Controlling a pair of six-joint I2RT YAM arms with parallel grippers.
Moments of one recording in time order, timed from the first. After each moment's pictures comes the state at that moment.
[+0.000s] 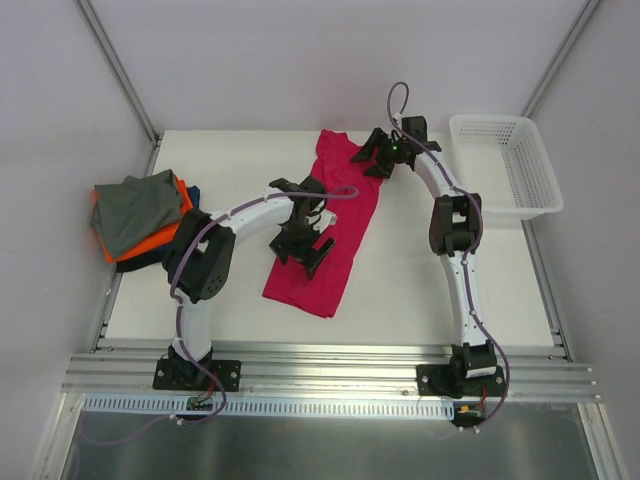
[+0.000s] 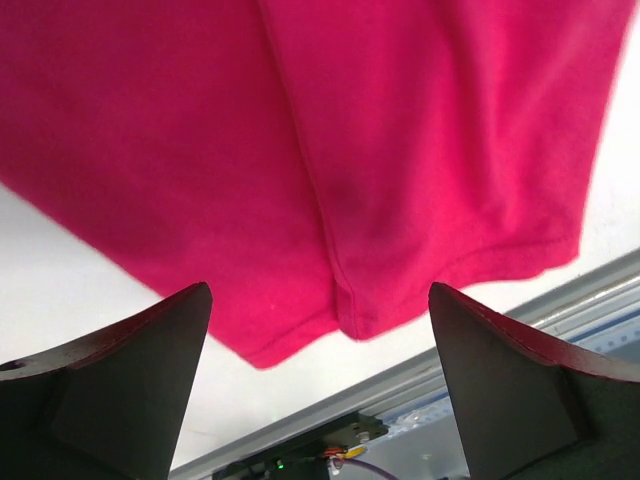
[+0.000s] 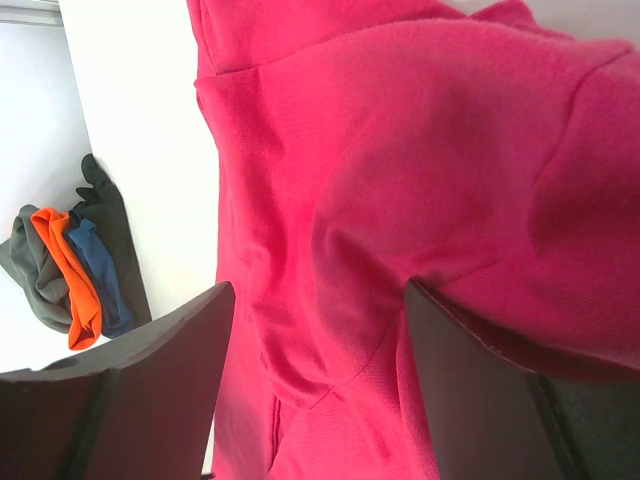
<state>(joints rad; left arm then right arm) -0.63 1.96 1.50 -1.03 0.20 0.01 0.17 2.73 2.47 -0.51 -0.65 0.64</state>
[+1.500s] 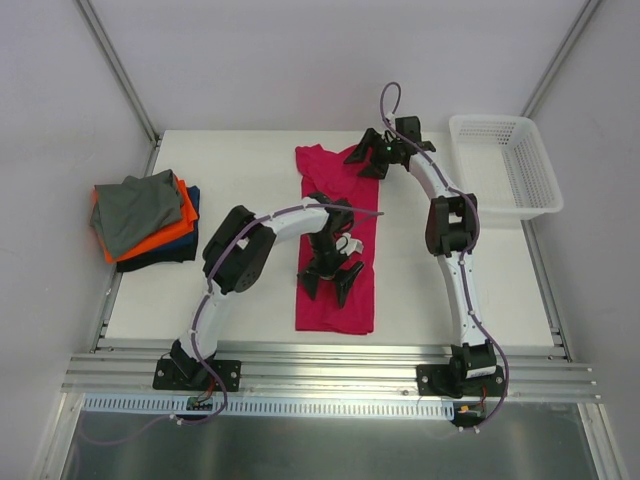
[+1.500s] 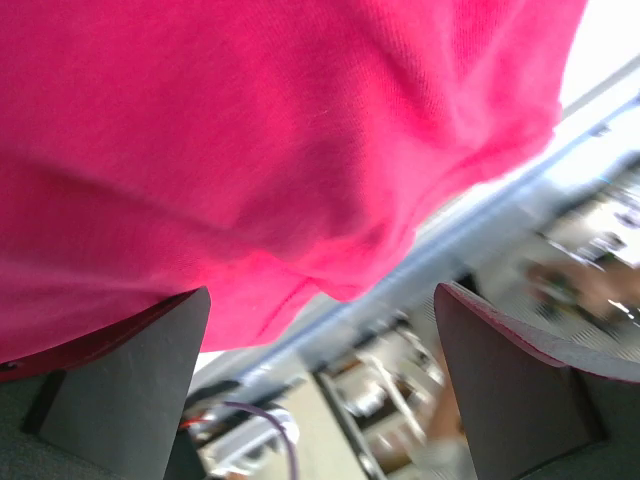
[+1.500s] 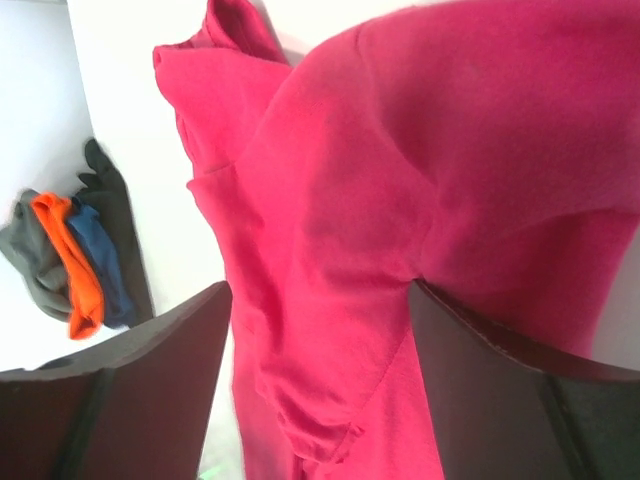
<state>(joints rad) -0.75 2.24 1.67 -1.20 0.61 -0.13 0.20 2.73 2.49 -0.51 -0.66 0.65</state>
